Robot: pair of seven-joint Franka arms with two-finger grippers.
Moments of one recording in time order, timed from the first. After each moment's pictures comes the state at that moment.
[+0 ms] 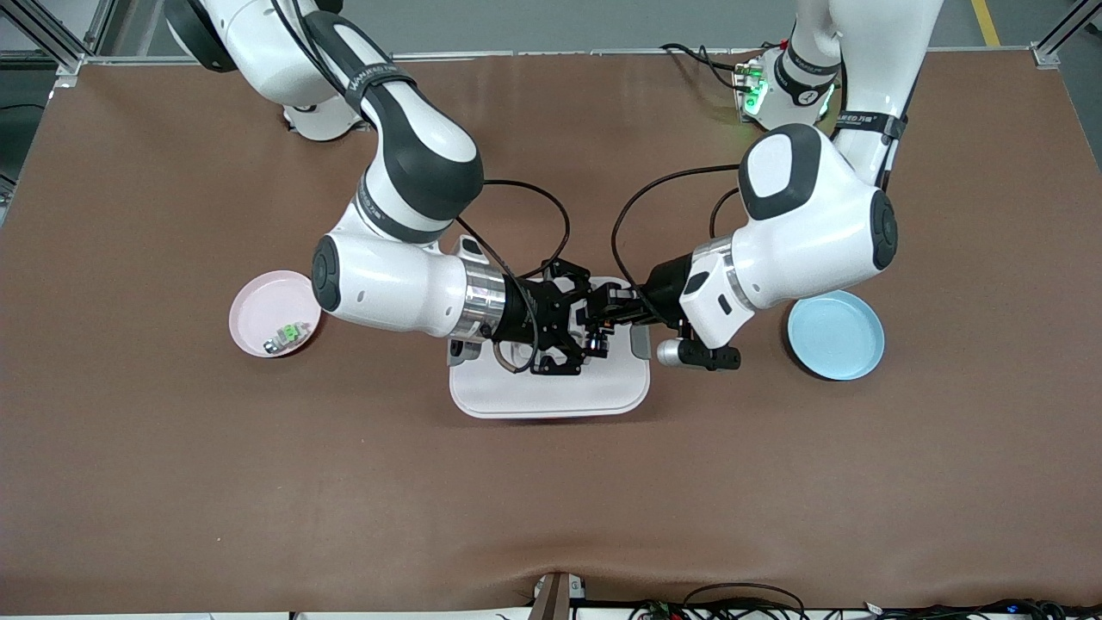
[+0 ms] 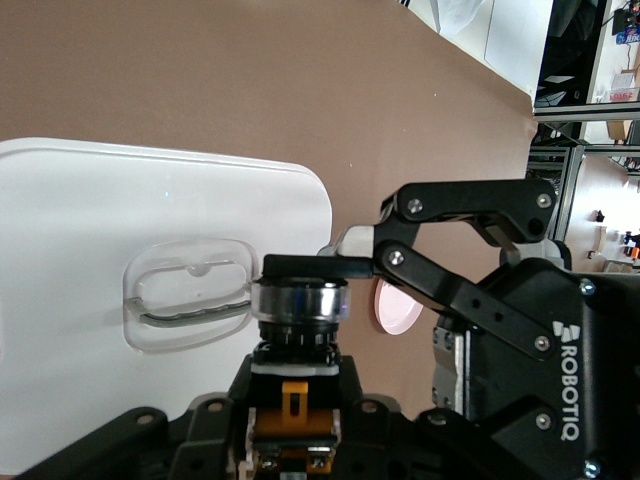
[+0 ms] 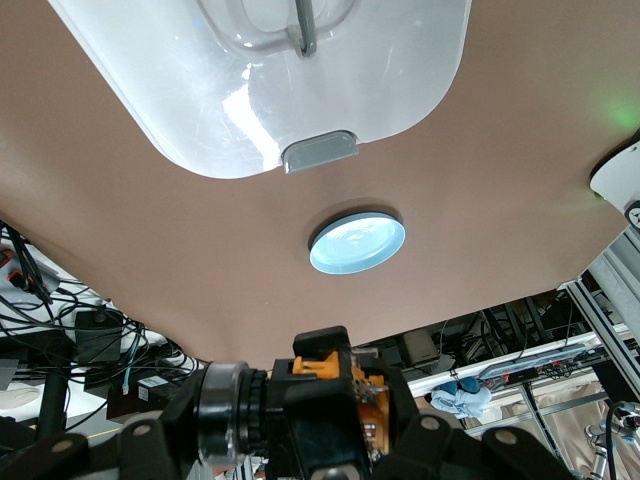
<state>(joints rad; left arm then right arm) -0.46 0.43 -0.03 -1.46 -0.84 2.13 -0.19 0.54 0.77 0.05 -0.98 0.85 2.09 2.05</state>
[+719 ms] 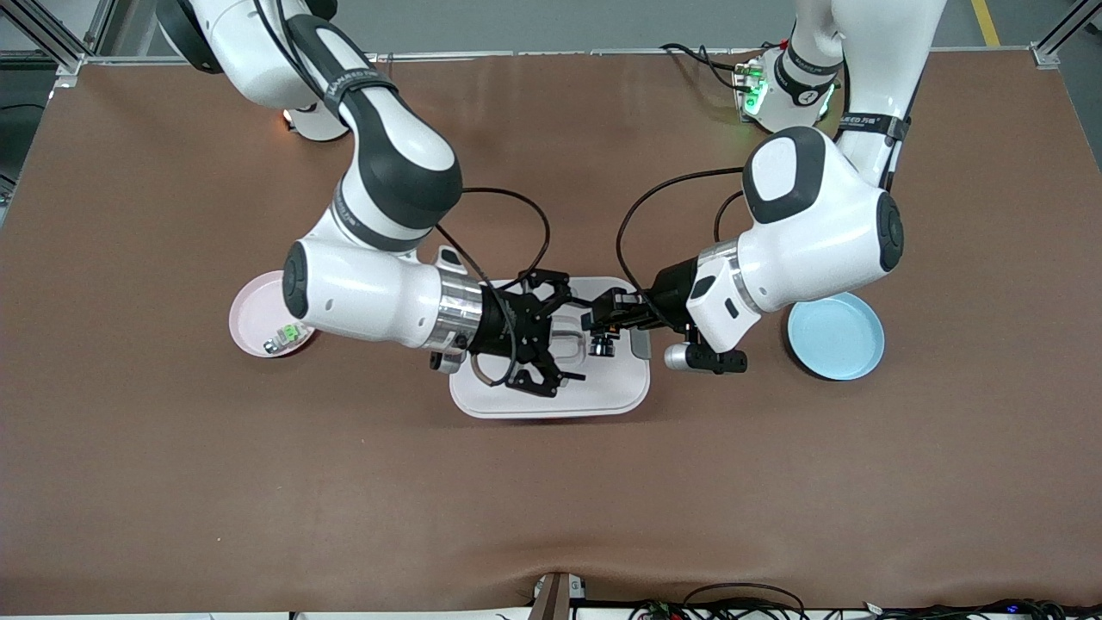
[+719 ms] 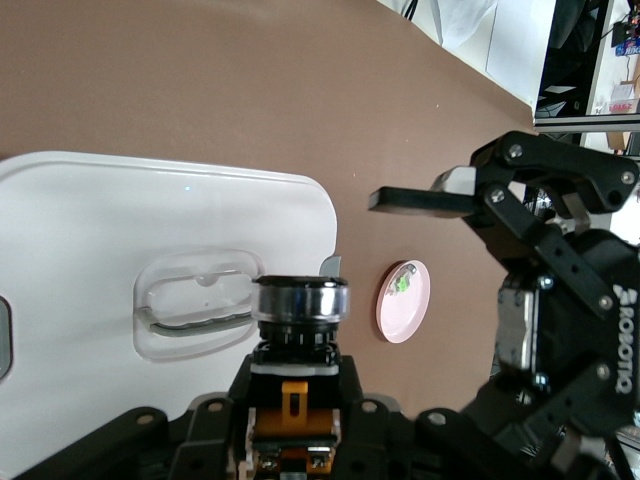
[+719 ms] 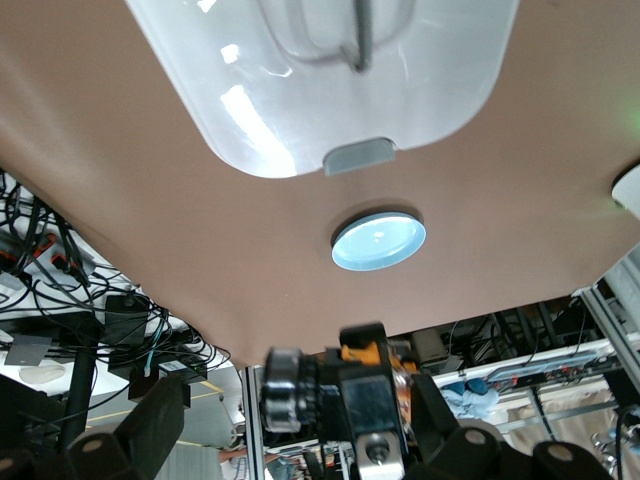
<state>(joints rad) -0.45 0.43 -0.02 -1.47 -0.84 2.14 -0.19 0.49 0.77 0.04 -0.96 0.84 2.06 1.96</state>
